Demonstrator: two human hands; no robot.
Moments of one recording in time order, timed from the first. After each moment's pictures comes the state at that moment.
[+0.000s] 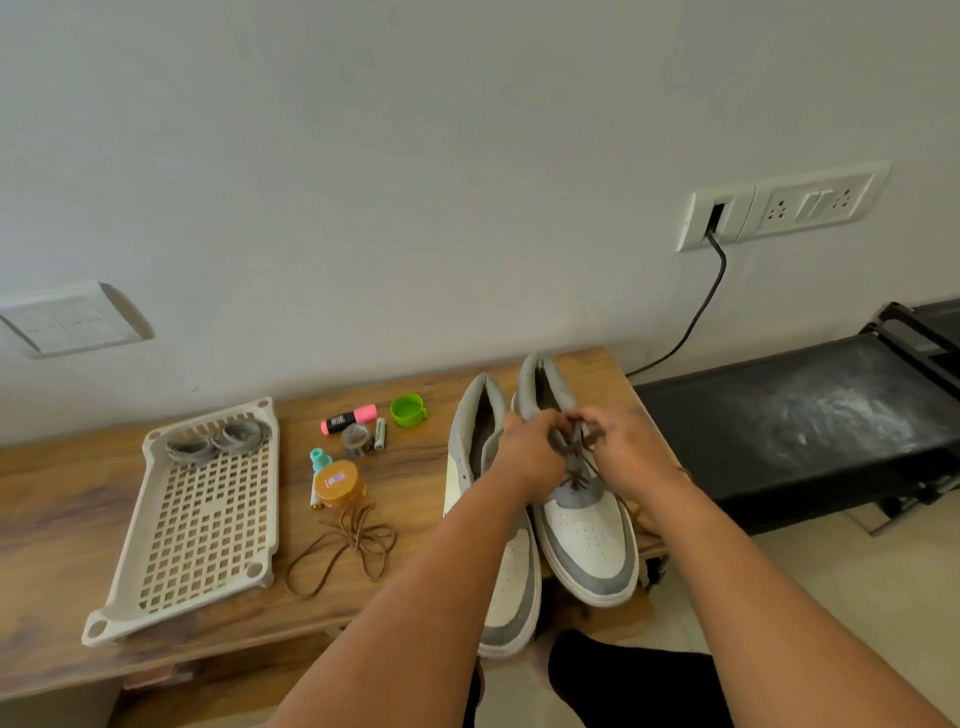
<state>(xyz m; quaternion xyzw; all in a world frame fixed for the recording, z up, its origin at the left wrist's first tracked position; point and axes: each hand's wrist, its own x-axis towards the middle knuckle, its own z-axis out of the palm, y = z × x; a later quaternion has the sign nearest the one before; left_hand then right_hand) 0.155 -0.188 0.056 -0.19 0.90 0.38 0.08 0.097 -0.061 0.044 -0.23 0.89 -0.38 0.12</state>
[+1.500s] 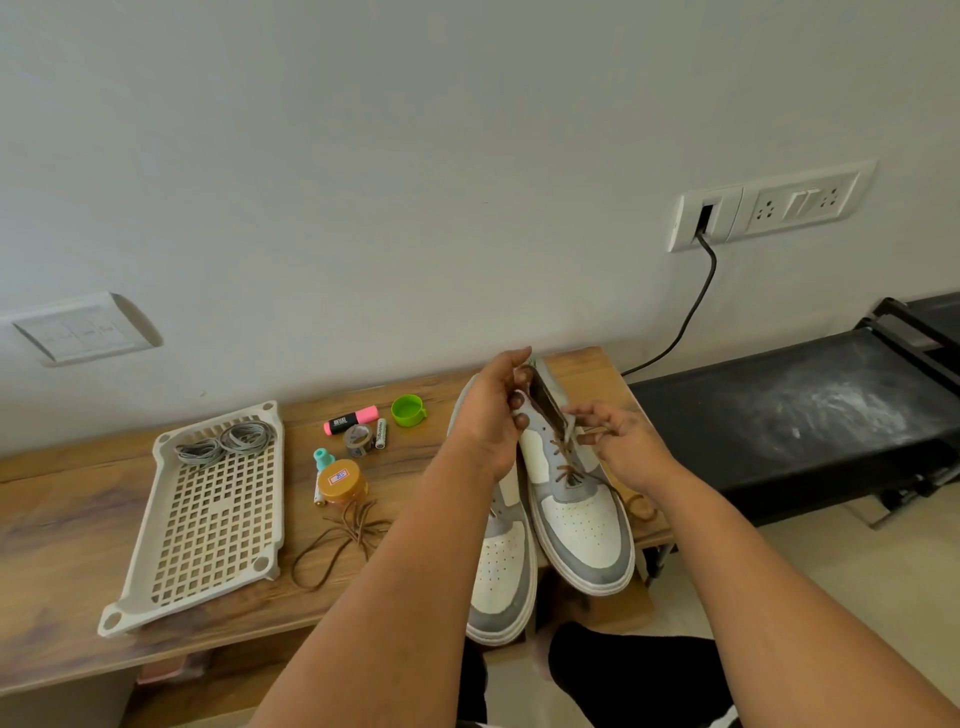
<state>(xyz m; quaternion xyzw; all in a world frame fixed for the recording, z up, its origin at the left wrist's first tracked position) 0.164 -0.199 0.113 -0.24 0.49 0.84 -0.07 0.094 -0.051 0.046 -0.13 0.80 -0.54 0.24</state>
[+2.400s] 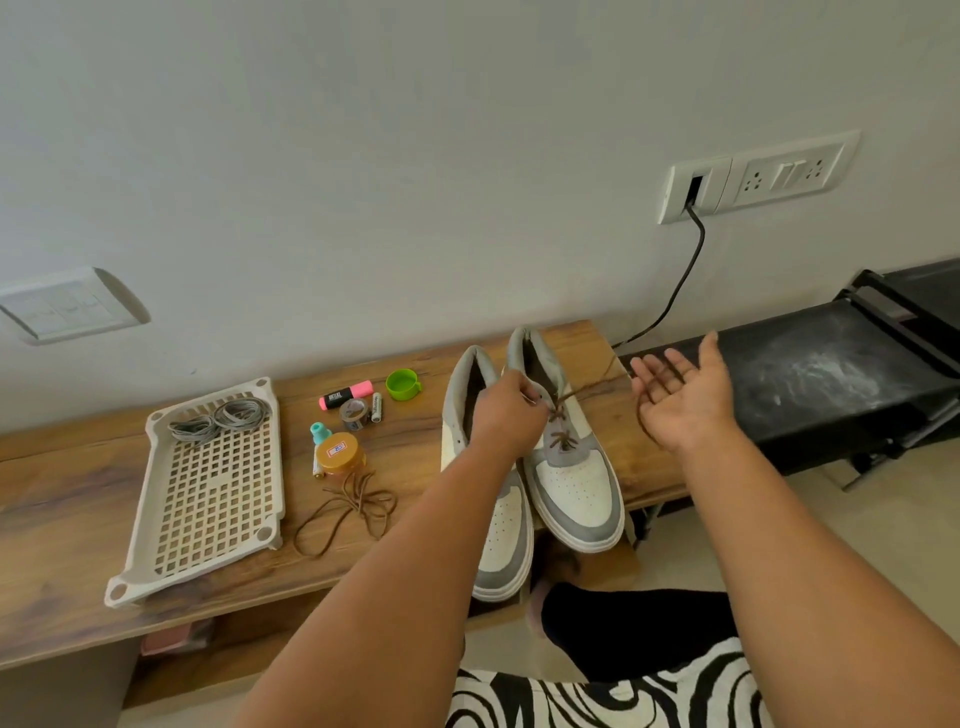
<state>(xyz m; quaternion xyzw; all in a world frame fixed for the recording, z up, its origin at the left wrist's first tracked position) 0.166 -0.193 0.063 -0.22 0.87 0.44 -0.04 0.086 -0.022 0.074 0.20 0.40 -0.89 0.14</state>
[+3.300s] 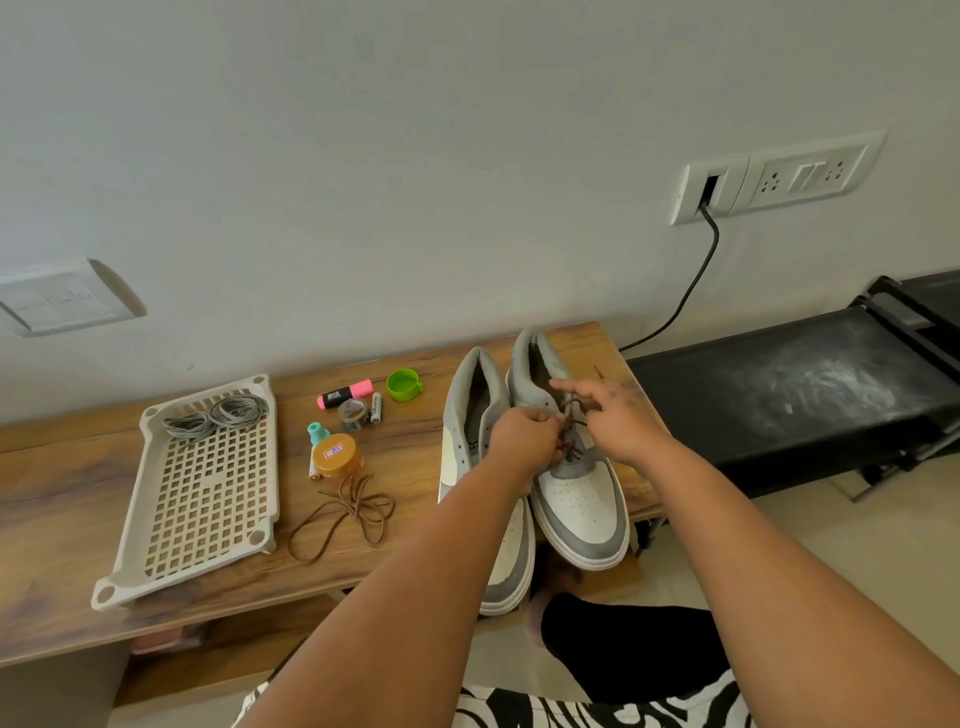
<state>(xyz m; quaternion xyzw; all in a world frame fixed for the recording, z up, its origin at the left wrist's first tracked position) 0.164 -0.176 0.047 -0.33 0.70 0.63 0.03 0.097 -0.059 0.048 -0.21 0.88 -0.38 0.18</state>
